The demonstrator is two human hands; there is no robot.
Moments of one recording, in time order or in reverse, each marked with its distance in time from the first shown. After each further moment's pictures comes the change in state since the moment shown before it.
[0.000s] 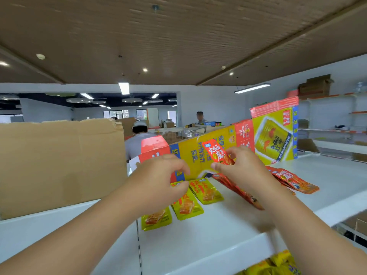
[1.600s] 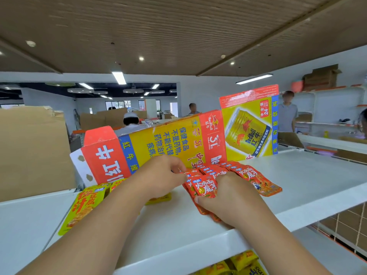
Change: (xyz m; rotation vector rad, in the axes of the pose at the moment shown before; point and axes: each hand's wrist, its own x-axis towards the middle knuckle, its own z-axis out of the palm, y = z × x) left_hand 0.108 0.078 0.131 -0.172 -0.194 -0.370; right_hand -0.034 0.113 -0.041 -0.248 -0.184 0.028
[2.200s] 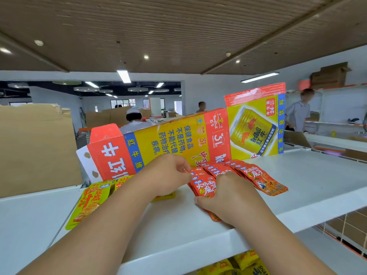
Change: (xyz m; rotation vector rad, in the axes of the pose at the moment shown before) left_hand -0.002 0.003 0.000 0.016 -0.022 -0.007; right_hand 0.014 0.002 0.023 -0.125 0.059 -0.045
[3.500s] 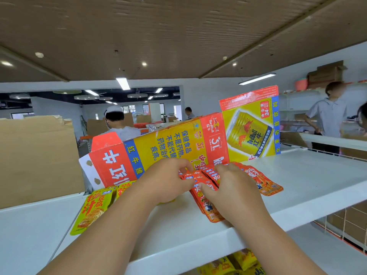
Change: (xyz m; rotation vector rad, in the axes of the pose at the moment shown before) left_hand -0.009 0.010 0.000 0.156 0.053 0.105; right_hand -0.006 0.001 -0.015 0.062 0.166 0.013
